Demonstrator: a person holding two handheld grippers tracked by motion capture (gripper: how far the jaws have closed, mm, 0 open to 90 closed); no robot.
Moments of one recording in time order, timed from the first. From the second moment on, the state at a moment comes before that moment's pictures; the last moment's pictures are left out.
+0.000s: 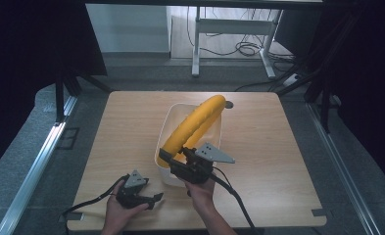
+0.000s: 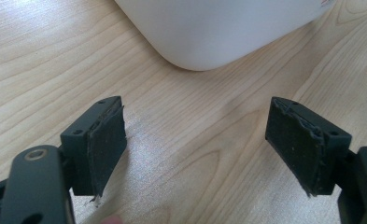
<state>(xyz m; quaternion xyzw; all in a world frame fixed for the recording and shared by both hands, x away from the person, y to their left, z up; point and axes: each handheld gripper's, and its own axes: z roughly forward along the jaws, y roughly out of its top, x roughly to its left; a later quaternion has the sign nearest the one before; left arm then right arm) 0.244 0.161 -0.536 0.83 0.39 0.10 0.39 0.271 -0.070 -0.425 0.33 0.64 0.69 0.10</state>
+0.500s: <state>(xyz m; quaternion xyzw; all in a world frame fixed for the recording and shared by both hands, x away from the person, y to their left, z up) 0.244 0.160 -0.538 0.83 0.39 0.09 0.39 0.267 -0.079 -0.422 0.37 0.63 0.67 0.10</state>
